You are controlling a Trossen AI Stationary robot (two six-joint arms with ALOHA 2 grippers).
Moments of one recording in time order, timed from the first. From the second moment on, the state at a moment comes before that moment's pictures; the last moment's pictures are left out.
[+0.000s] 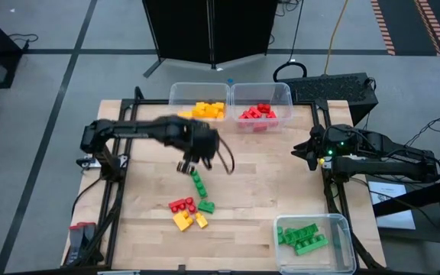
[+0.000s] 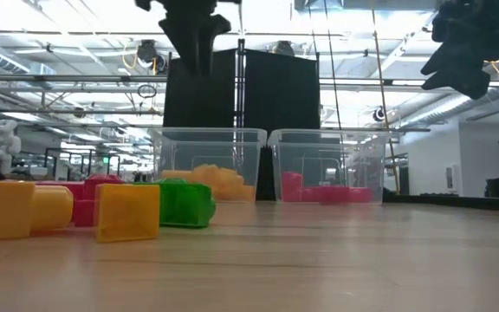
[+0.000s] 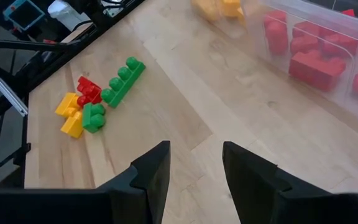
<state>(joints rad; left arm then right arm) 0.00 1.76 1.79 -1.36 -0.19 0.39 -0.19 0.45 0.63 -0.76 0.00 0.56</state>
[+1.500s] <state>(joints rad) -0.15 1.90 1.20 -0.66 -0.06 0.70 -0.19 0.45 0.63 -0.76 0.00 0.51</state>
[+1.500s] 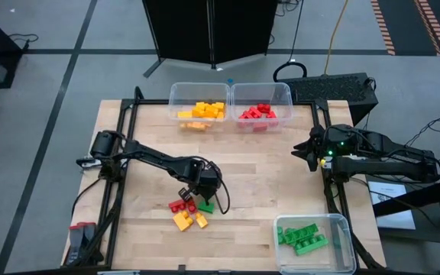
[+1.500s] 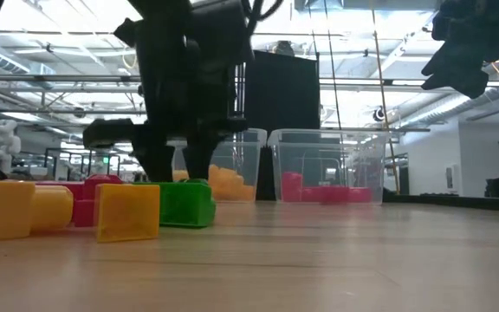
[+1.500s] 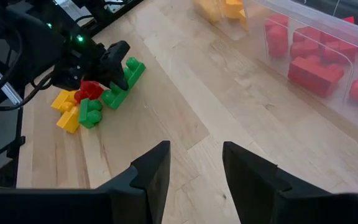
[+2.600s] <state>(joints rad) -0.17 1.95 1.72 -0.56 -0.32 0.26 -0.19 0.45 0.63 -0.82 0.00 0.55</state>
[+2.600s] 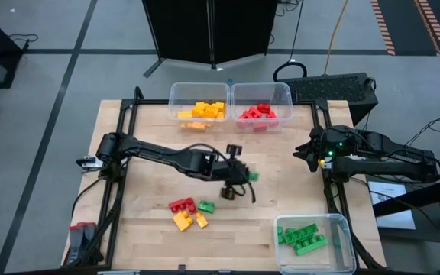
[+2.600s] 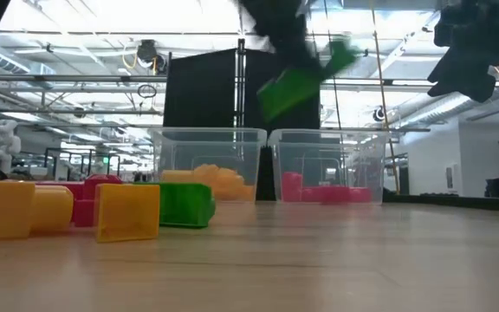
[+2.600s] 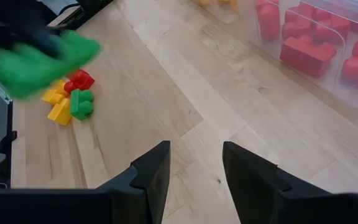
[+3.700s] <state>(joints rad) -0.35 2.31 1.98 0.58 -0.16 0.08 -0.19 0.45 0.63 -0.82 0.01 0.53</state>
